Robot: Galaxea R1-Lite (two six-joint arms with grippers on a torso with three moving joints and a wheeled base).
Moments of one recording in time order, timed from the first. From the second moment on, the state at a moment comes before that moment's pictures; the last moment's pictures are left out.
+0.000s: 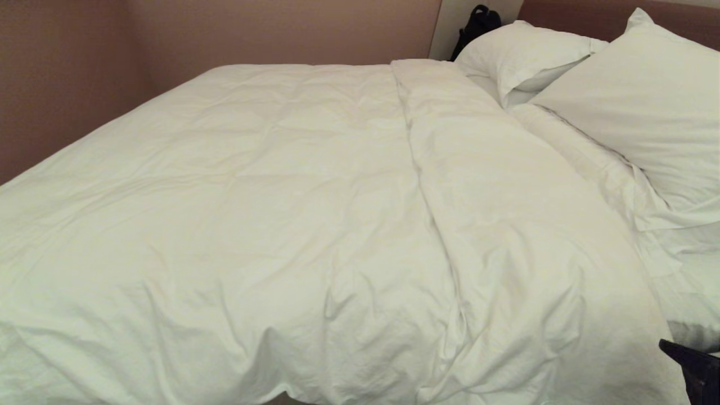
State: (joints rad) left arm 0.01 0.00 -0.06 0.17 0.00 0.00; right arm -0.06 0.87 -0.22 -0.27 0.12 0.06
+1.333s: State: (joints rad) left arm 0.01 0.00 -0.06 0.17 0.00 0.00; right arm -0.41 1.01 -0.42 -0.02 0.25 -0.13
